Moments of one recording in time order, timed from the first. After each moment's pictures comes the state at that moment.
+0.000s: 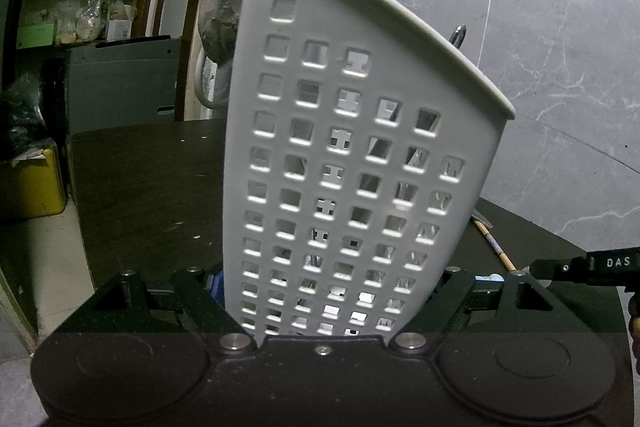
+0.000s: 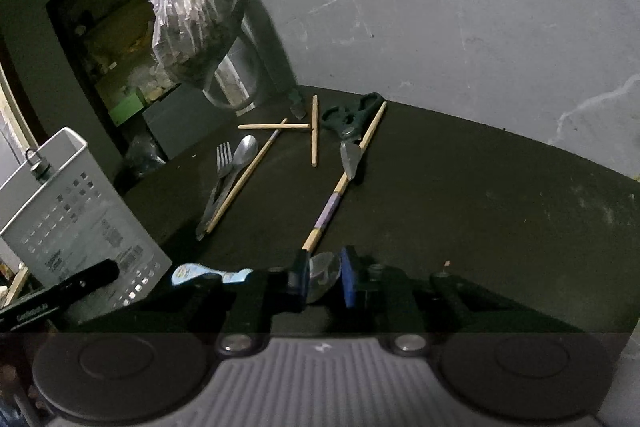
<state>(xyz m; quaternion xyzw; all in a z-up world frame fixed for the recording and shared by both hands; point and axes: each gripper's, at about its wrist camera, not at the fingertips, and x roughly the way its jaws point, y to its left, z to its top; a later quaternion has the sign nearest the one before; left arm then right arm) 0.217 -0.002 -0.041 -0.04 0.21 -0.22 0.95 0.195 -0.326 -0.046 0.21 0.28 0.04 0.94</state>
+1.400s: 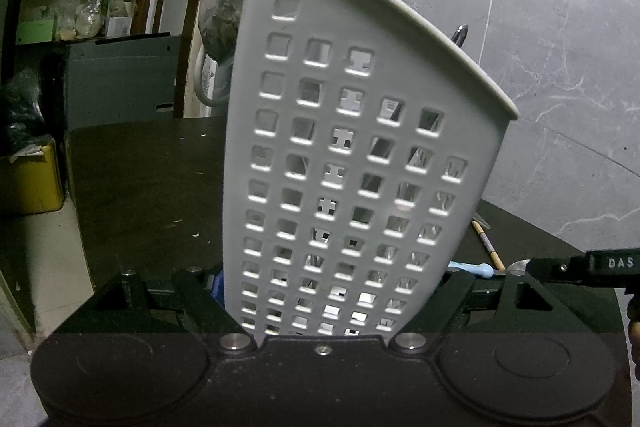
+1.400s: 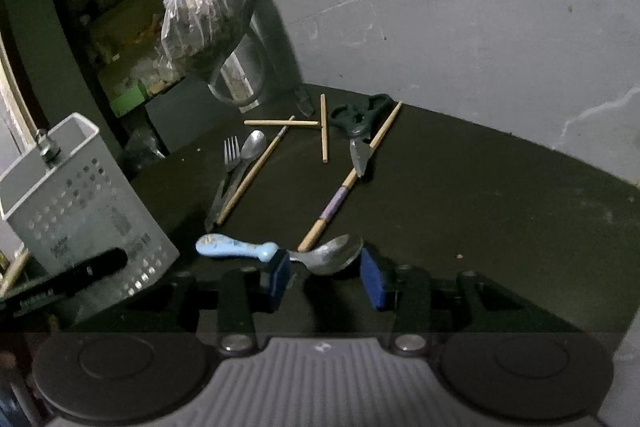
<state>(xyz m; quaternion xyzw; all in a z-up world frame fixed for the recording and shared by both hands) 0.221 -0.001 -0.044 -0.05 0.21 -0.22 0.95 0.194 -0.314 -0.039 0.20 0.28 0.04 0.94</state>
